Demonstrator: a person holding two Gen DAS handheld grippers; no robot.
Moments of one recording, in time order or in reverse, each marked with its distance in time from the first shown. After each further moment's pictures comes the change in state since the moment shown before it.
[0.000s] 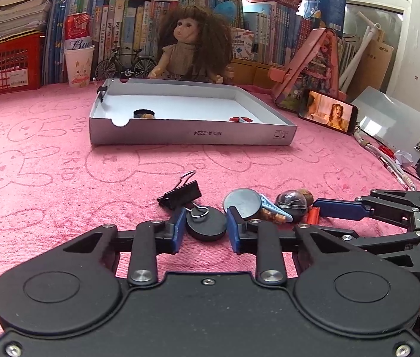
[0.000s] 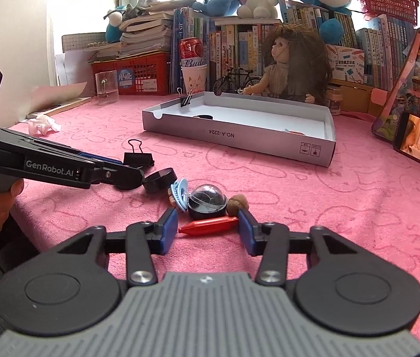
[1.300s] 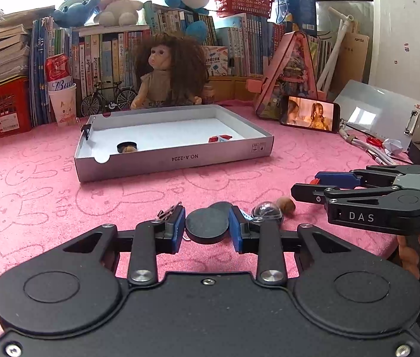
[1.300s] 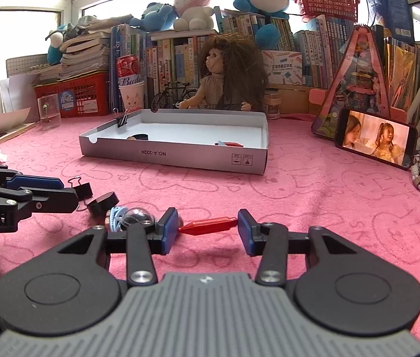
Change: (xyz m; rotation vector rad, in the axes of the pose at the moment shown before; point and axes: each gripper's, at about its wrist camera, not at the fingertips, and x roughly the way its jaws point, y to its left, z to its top) left arm -0.019 -0.031 0.006 0.135 -0.084 0.024; right arm -0.003 -0.030 0.010 0.126 -0.064 -0.242
